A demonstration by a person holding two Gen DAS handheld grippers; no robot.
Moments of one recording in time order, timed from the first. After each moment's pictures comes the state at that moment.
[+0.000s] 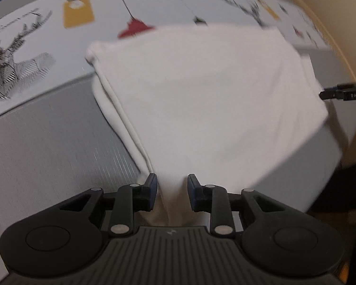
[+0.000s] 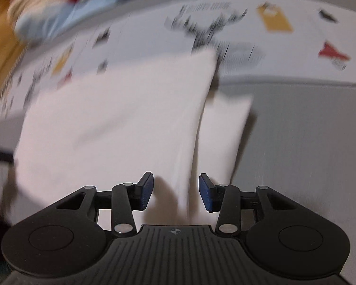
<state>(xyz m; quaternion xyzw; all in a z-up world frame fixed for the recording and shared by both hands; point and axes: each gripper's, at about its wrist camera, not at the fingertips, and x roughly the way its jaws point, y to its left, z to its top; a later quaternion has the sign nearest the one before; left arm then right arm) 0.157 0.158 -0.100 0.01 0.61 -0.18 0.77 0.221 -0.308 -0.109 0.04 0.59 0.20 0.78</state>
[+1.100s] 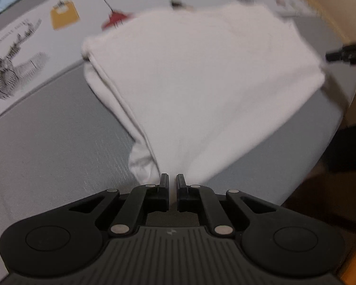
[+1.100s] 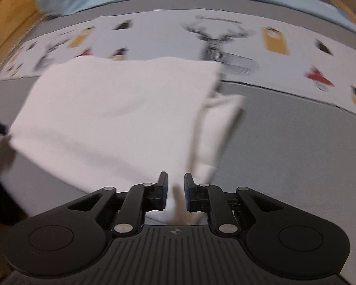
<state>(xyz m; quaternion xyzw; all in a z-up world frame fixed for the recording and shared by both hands) 0.114 0.142 -0.103 0.09 0.62 -0.19 0.76 0.163 -0.308 -0.063 -0.05 0.55 0.22 0.80</state>
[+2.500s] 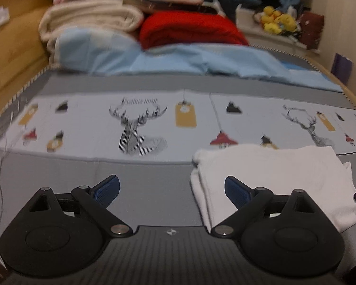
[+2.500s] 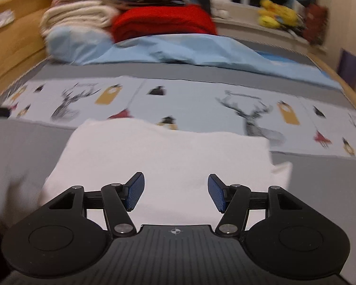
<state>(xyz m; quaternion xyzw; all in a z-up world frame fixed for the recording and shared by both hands) 0.071 0.176 0.035 -0.03 0.40 0.09 0.91 0.093 -0.136 0.000 -0.06 0.39 0.16 0.90</state>
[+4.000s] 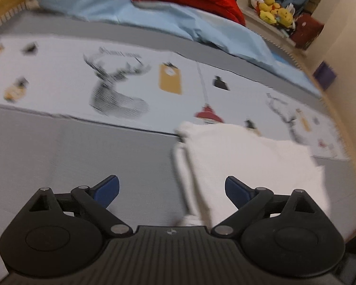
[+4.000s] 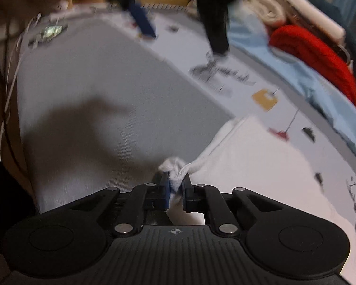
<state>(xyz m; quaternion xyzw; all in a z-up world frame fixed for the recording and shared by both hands) 0.107 0.235 -0.016 -0.18 0.47 -0.01 0.86 0.040 0.099 -0.080 -0.27 0.33 0.39 0.82</state>
